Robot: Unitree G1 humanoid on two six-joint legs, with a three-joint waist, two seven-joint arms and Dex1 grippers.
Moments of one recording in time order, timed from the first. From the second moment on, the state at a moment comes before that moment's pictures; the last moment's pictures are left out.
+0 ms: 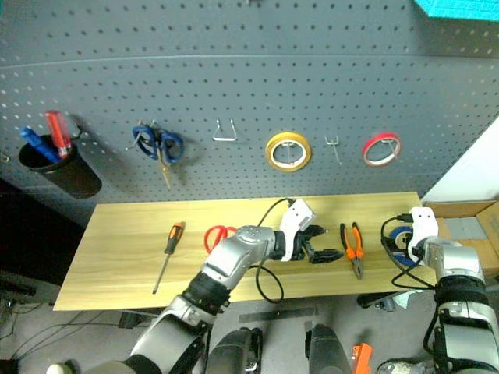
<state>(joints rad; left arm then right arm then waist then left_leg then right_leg) -0.63 -0.02 -0.38 0.30 -0.20 0.57 -0.79 -0.54 -0.62 -0.18 0.64 0.18 0.77 0.47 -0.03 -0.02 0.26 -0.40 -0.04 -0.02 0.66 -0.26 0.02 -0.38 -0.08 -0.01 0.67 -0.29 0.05</state>
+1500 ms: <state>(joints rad) -0.55 0.01 -0.32 0.26 -0.10 0.40 -0.71 -0.19 -0.49 -0.12 0.13 0.09 0.64 0.33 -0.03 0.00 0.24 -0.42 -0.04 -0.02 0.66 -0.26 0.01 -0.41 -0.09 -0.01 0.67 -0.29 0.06</state>
